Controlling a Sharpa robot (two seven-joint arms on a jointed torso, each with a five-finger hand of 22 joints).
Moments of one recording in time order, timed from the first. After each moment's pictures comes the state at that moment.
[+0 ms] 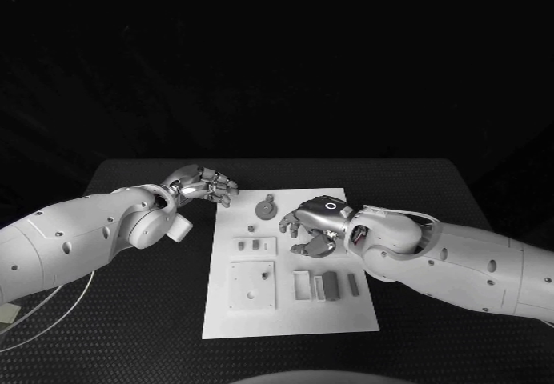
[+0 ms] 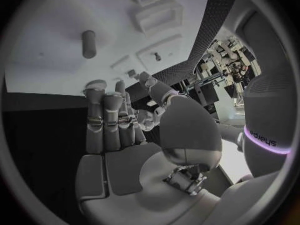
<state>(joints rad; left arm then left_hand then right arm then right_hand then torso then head) 1.21 -0.77 -0.11 1.21 -0.45 -0.09 0.21 1.06 -0.12 0.44 -0.28 0.05 0.80 0.19 0.29 0.50 1.05 0.15 0.07 0.26 0.87 0.12 0.55 0.51 0.05 0.97 0.02 0.07 0.89 1.11 -0.73 -0.07 1.53 -1.76 -0.28 -0.01 1.08 -0.21 0.63 -0.23 0.05 0.84 0.18 0.19 0.55 1.13 0.09 0.17 0.28 1.25 -0.02 1.11 0.81 0.18 1.22 -0.03 0.79 1.31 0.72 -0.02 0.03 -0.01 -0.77</state>
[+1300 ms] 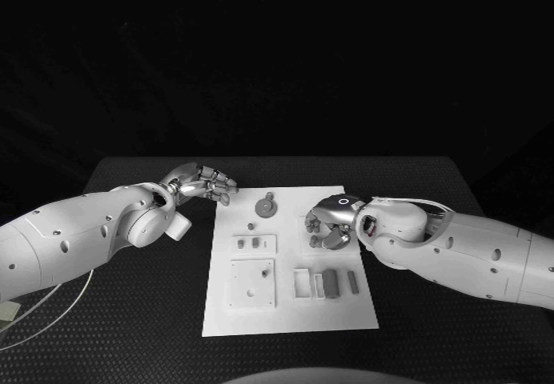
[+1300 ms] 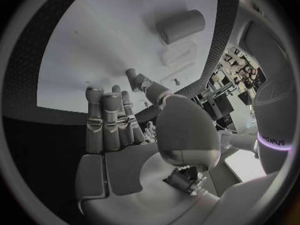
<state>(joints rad) 1.21 -0.78 -0.11 1.21 -0.45 -0.09 0.21 1.06 -0.12 0.44 -0.28 0.05 0.80 0.19 0.29 0.50 1.05 0.15 0.07 0.26 0.87 0.12 0.55 0.51 0.05 0.97 0.02 0.07 0.89 1.13 -0.73 -0.08 1.45 -1.78 -0.10 -0.08 1.14 -0.16 0.60 -0.22 0.05 0.88 0.17 0.28 0.56 1.12 0.11 0.17 0.23 1.23 0.00 1.13 0.82 0.18 1.18 -0.01 0.80 1.31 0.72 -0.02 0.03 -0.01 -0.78</state>
